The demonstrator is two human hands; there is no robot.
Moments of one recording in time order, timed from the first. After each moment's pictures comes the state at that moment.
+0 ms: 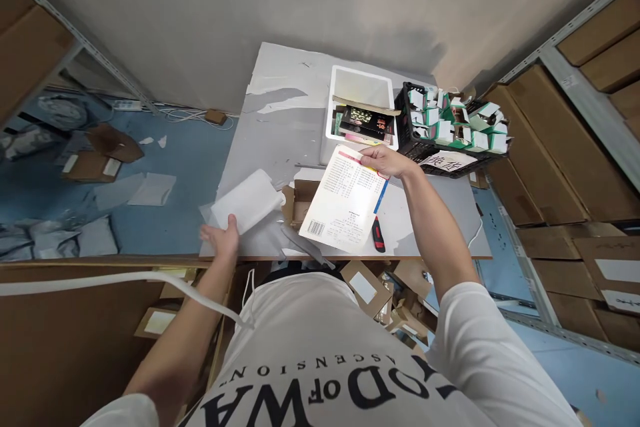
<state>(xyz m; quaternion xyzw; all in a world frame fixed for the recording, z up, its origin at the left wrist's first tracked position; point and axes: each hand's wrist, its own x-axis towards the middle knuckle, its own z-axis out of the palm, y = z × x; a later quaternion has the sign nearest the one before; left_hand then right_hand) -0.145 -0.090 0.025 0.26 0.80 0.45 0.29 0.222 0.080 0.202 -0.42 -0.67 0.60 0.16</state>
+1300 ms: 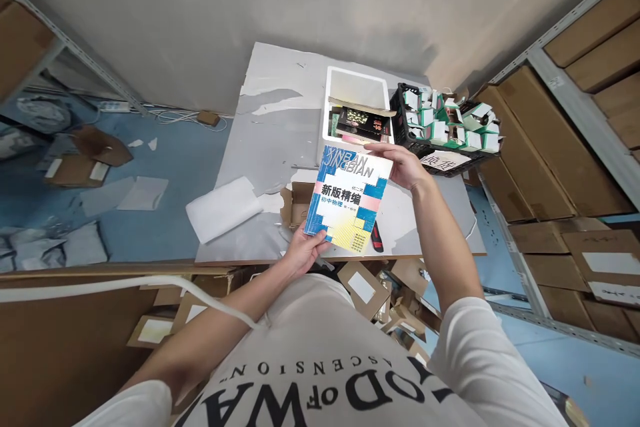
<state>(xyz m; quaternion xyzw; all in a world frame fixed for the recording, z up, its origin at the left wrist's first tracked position) 0.009 -0.106 0.087 0.11 0.41 0.47 0.77 0.239 0.055 0.213 -0.45 -0.61 0.57 0.31</state>
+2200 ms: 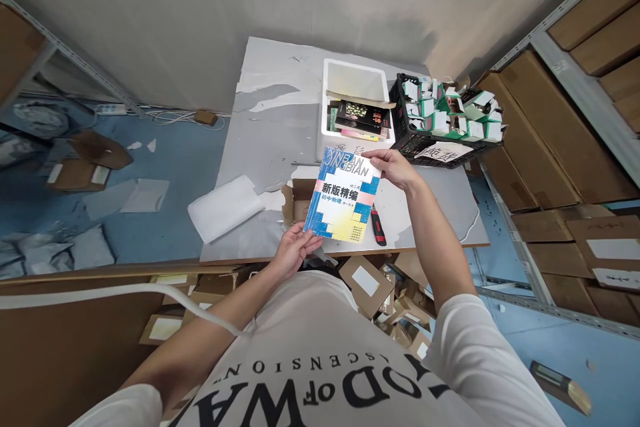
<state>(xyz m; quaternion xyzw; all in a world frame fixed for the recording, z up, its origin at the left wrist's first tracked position) -0.026 -0.114 0.077 0.14 0.41 0.44 0.79 0.248 0.056 0.162 -0.55 -0.53 0.57 0.31</state>
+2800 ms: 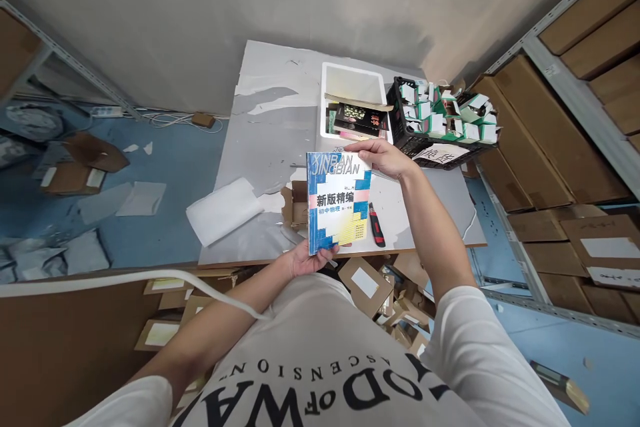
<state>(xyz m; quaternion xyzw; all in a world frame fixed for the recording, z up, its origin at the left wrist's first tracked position) -0.014 -0.094 0.068 -0.14 0.18 0.13 0.96 0.214 0.068 0.208 -0.46 -0.67 0.53 0.24</state>
